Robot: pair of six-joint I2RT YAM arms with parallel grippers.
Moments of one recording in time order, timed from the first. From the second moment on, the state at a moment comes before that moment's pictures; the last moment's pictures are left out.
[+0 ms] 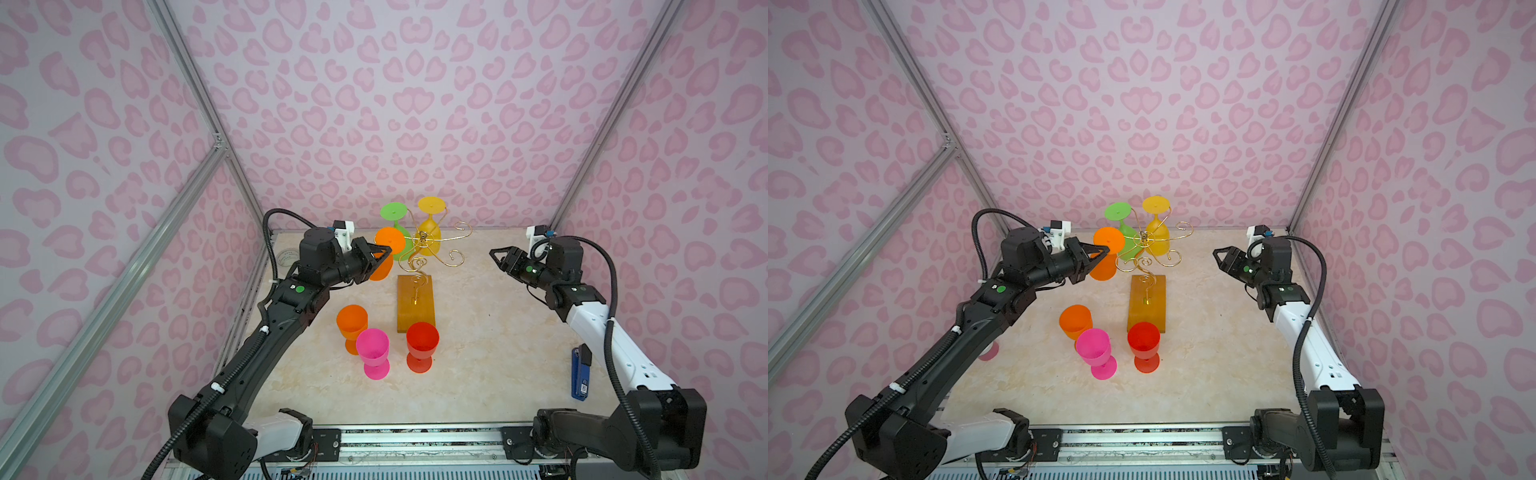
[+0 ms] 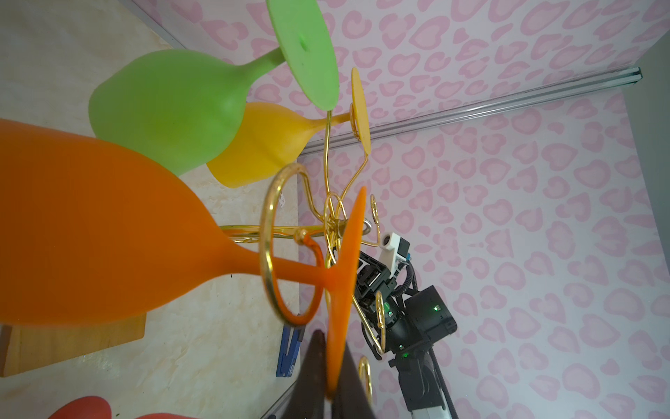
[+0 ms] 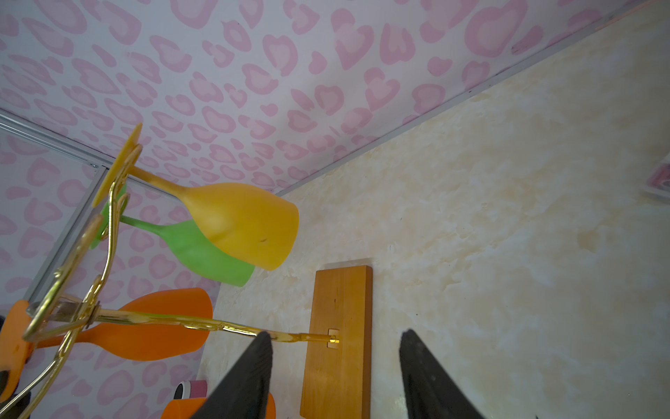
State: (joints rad) left arm -0.39 1.26 1.20 -0.20 0.52 -1.18; right arm 0.02 1.28 1.02 -0.19 -0.47 0.62
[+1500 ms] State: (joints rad) left arm -0.30 1.29 1.25 -0.17 0.60 -1.22; right arm 0.01 1.29 1.02 -0.17 -0.49 0.64
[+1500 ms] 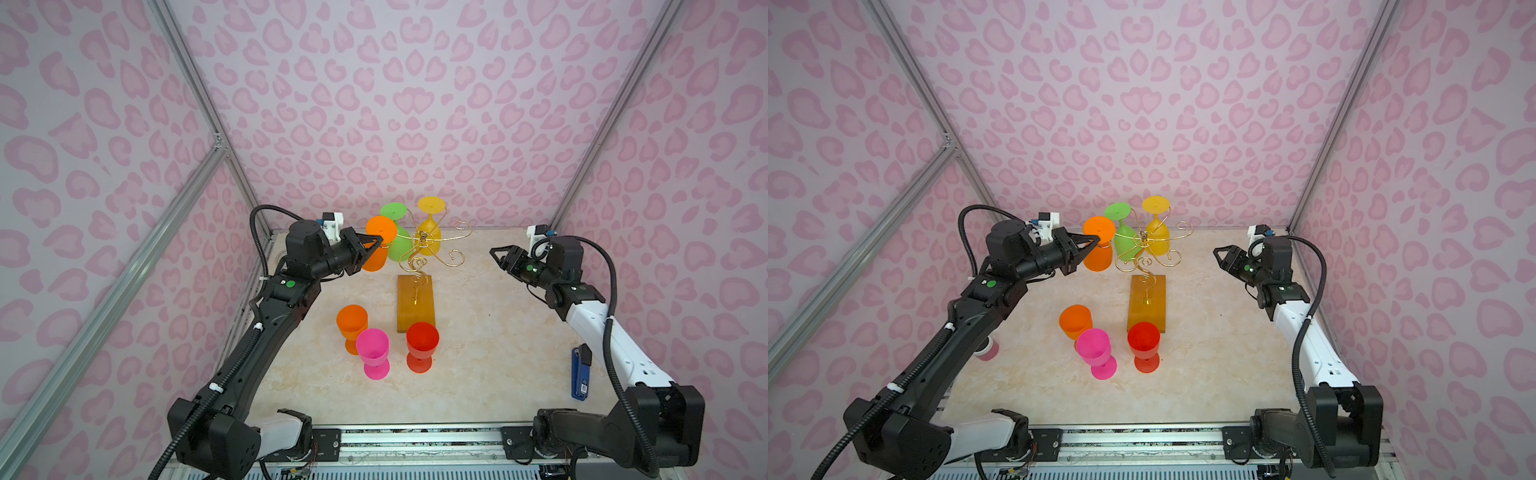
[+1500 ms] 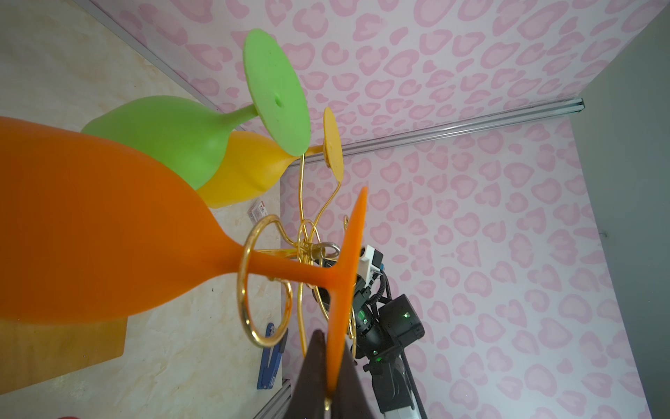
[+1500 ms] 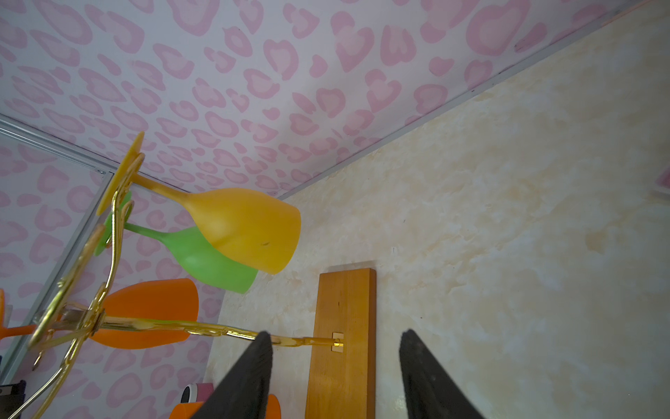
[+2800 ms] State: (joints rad) left arm -0.41 1.16 1.16 -0.21 0.63 -1.17; right arm 0.00 1.31 1.01 -0.14 -0.51 0.65
